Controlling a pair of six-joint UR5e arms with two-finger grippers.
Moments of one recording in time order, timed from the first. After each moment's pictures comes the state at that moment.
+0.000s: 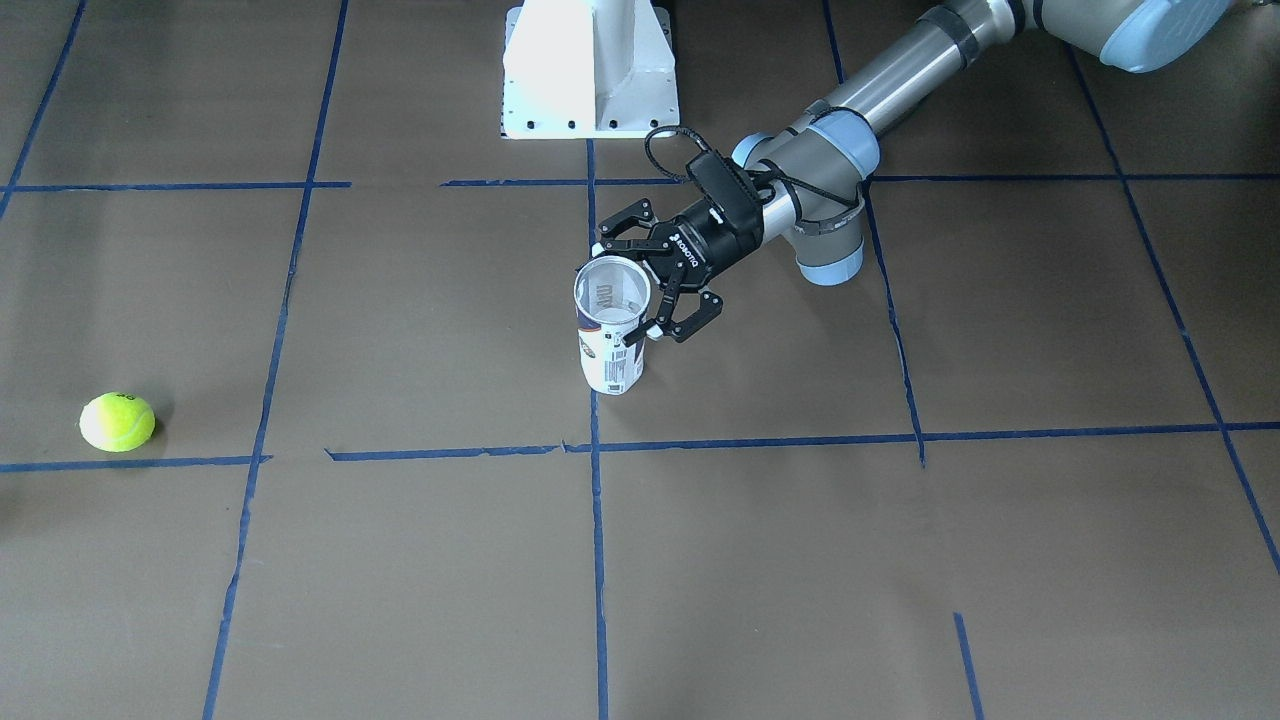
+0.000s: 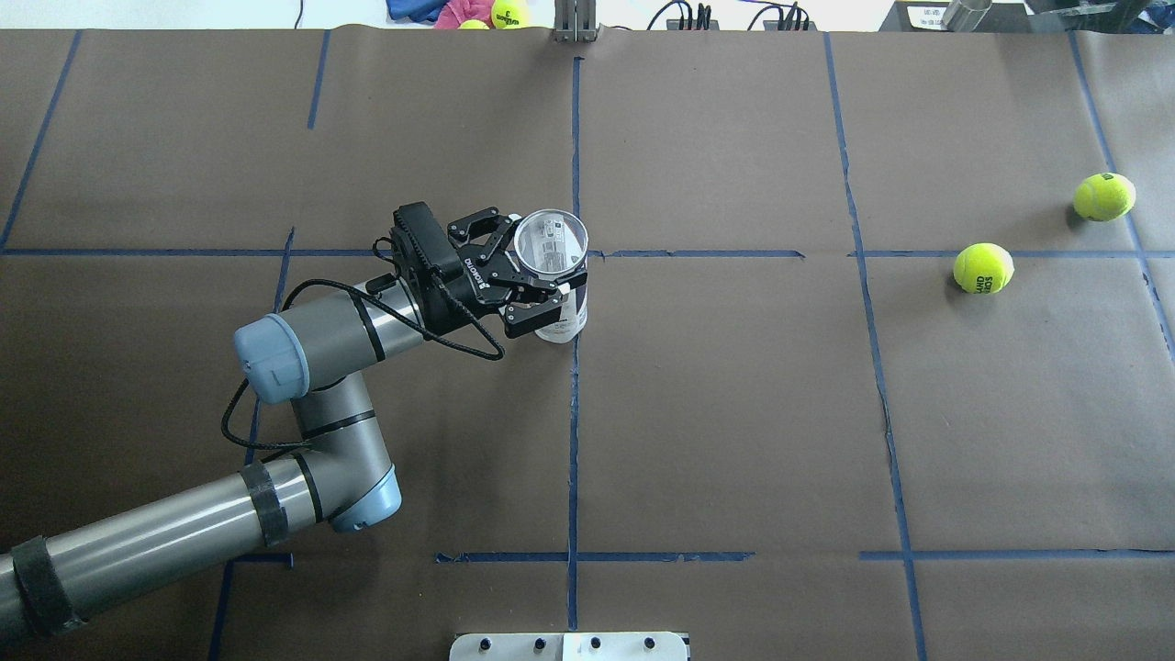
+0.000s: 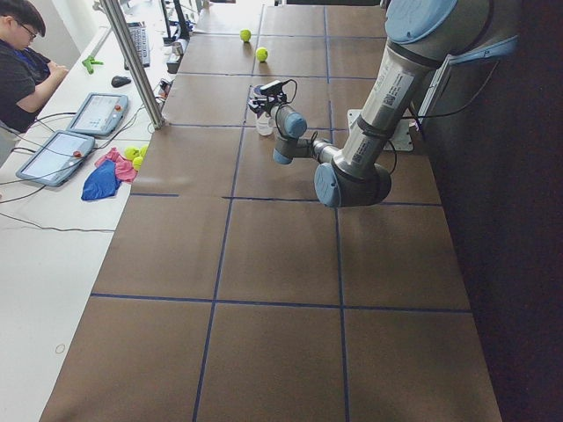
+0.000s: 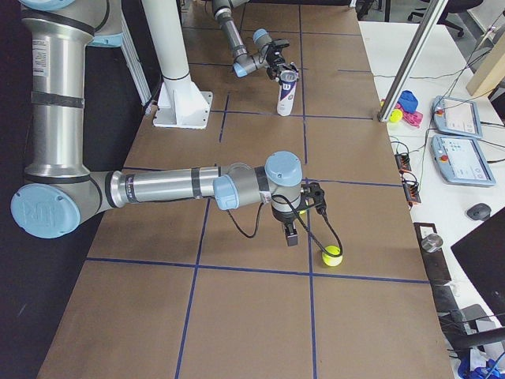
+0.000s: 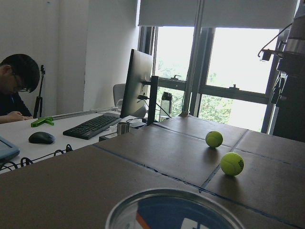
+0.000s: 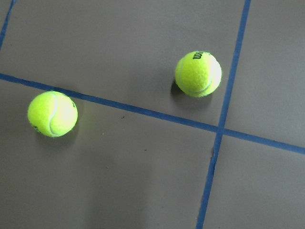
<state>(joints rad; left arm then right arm) -0.49 -2.22 -1.19 -3.36 -1.47 -0.47 1.46 -1.64 1.77 -1.41 2.35 0.04</state>
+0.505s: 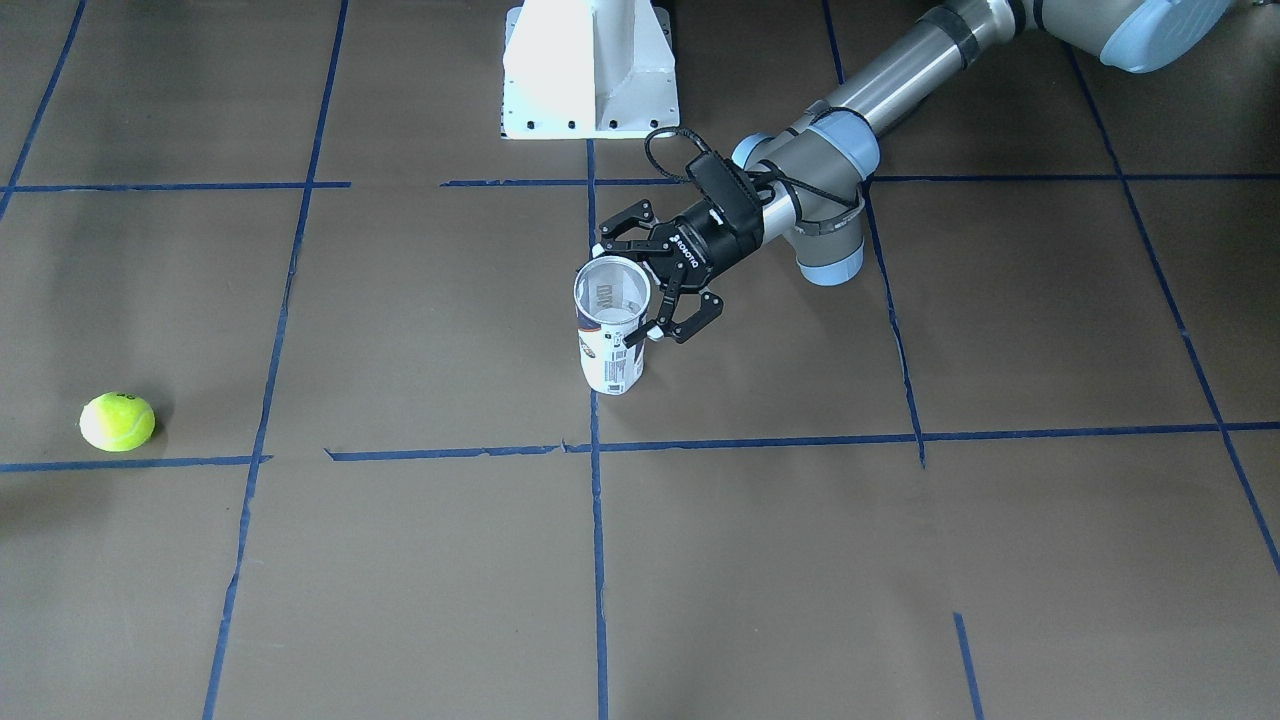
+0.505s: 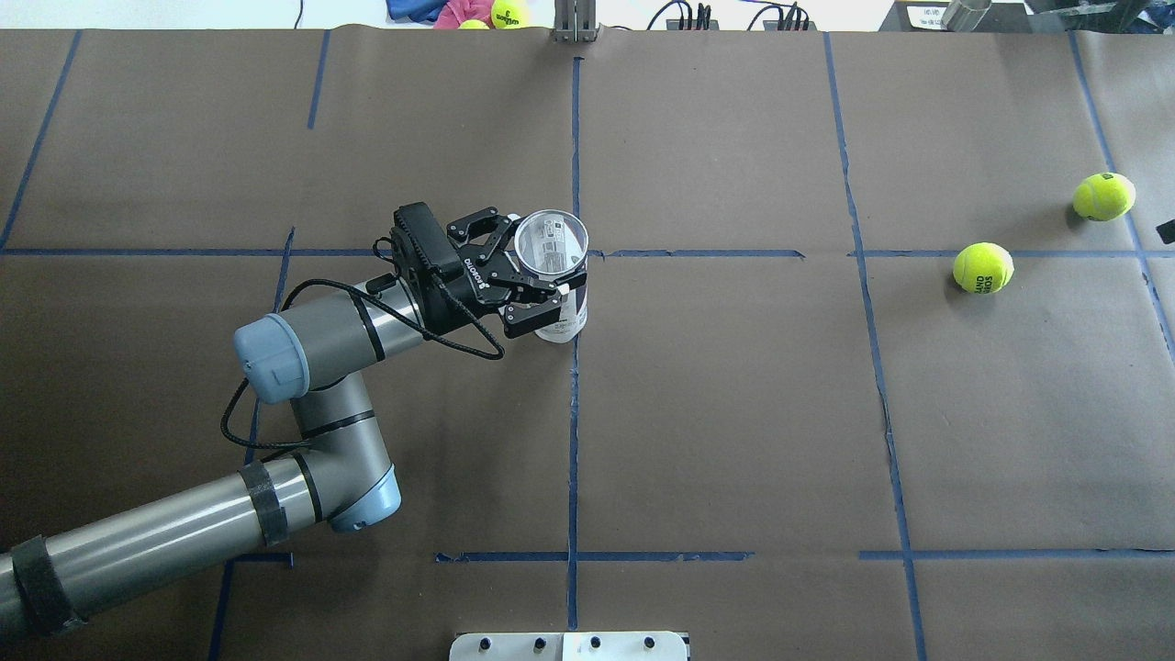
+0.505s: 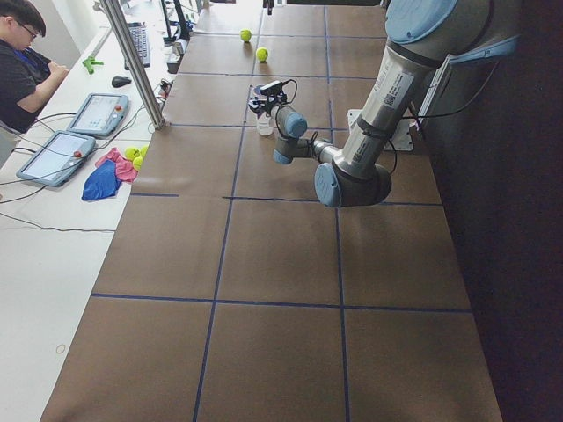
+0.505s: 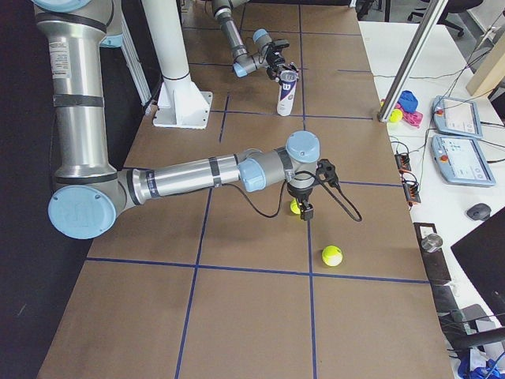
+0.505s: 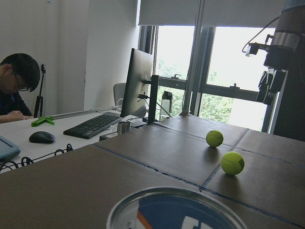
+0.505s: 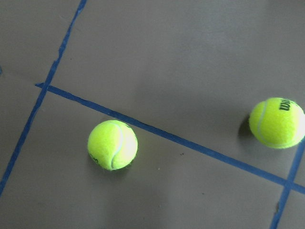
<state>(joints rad) -0.49 -2.22 -1.19 -3.36 -1.47 -0.47 1.32 -1.51 1.73 -1.41 2.36 0.06</state>
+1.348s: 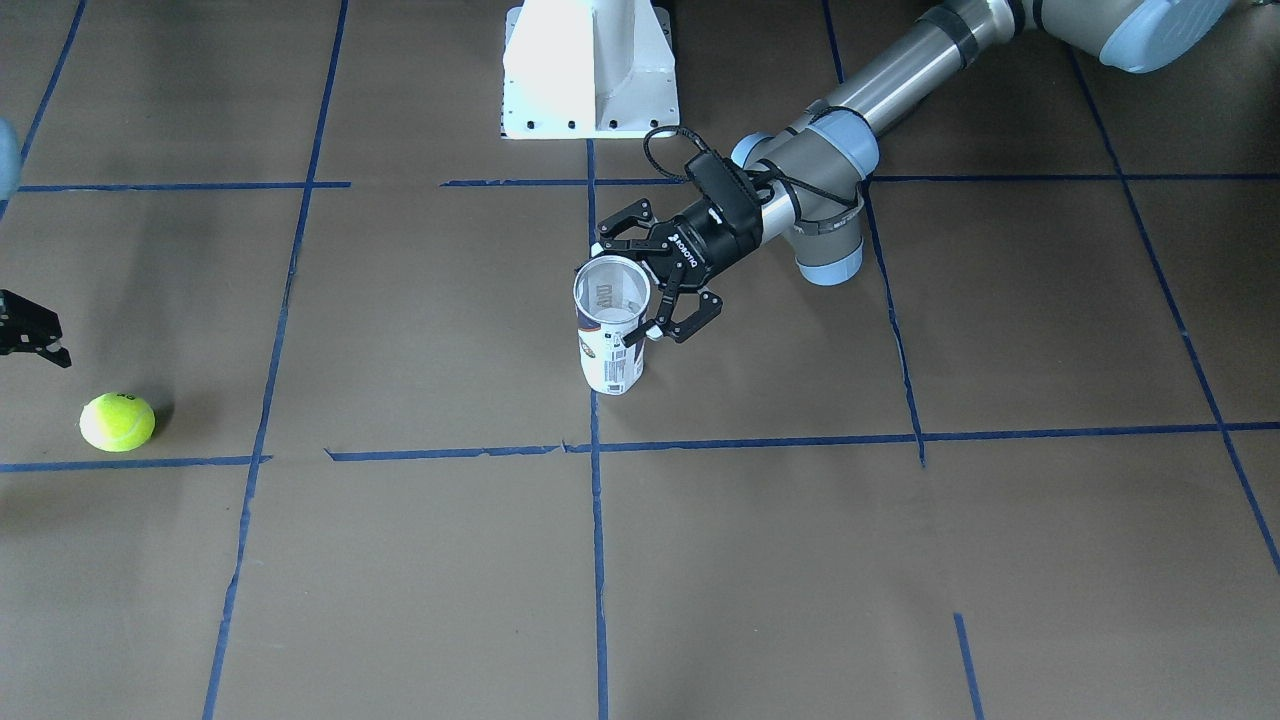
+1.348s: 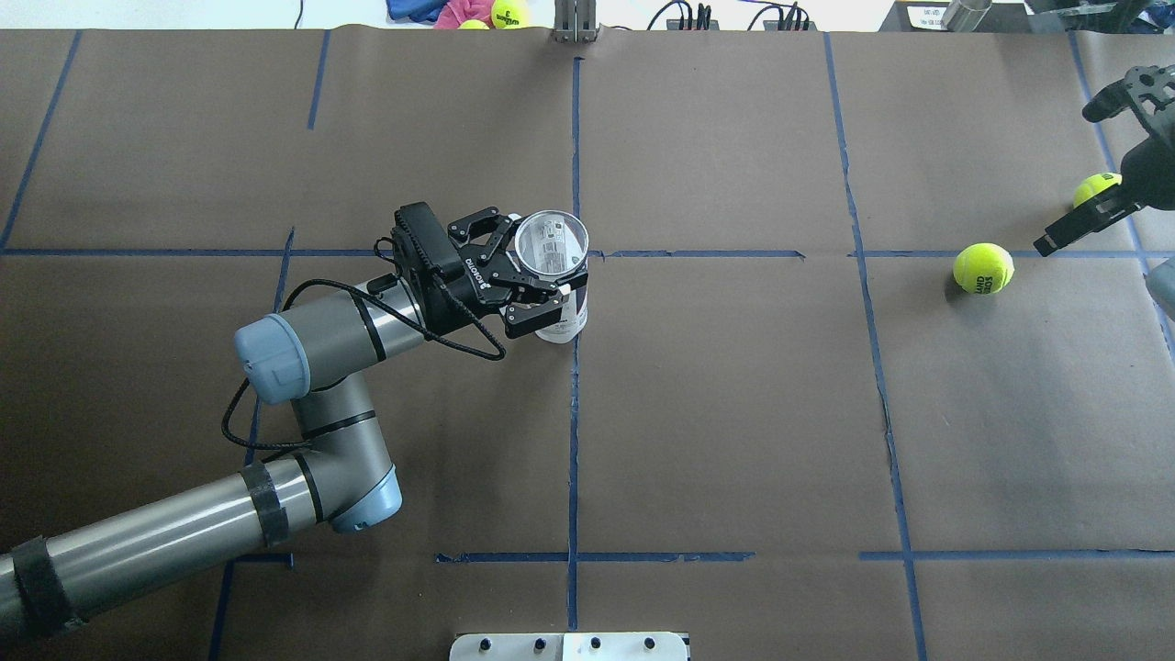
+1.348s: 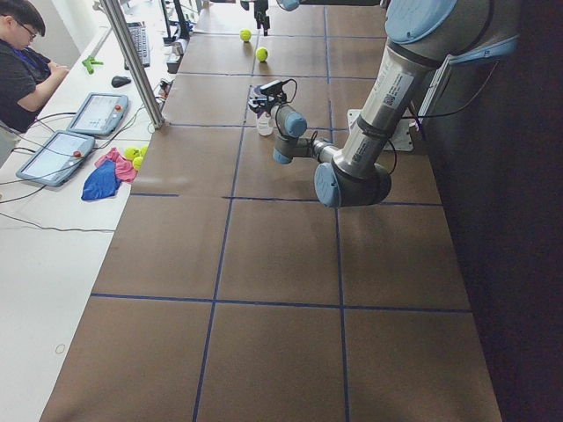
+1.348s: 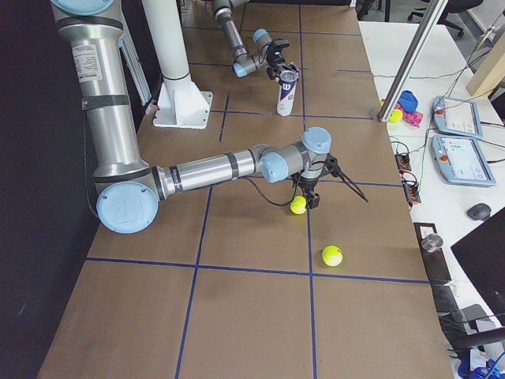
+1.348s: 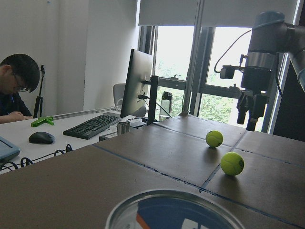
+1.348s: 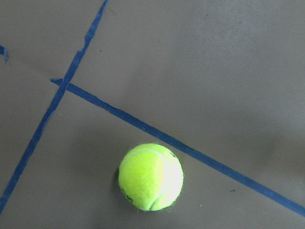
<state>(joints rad) -0.49 -2.22 -1.19 -3.36 -1.47 -0.47 1.17 -1.40 1.62 -1.40 2.29 0.07</state>
